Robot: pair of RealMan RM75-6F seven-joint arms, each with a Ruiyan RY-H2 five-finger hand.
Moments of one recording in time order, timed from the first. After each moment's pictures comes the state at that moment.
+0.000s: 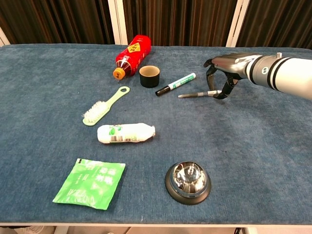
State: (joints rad) left arm -0.09 -1.09 -0.07 -1.66 1.33 1.40 0.03; right arm 0.93 -1.68 0.20 -1.10 -0.83 0.67 -0.45
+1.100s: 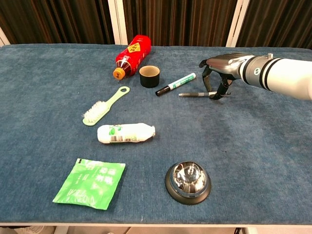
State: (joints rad) left arm -0.09 -1.09 -0.07 -1.65 1.34 1.41 0.03; right arm 0.96 -1.70 0.18 -1.06 -0.82 0.68 -0.45
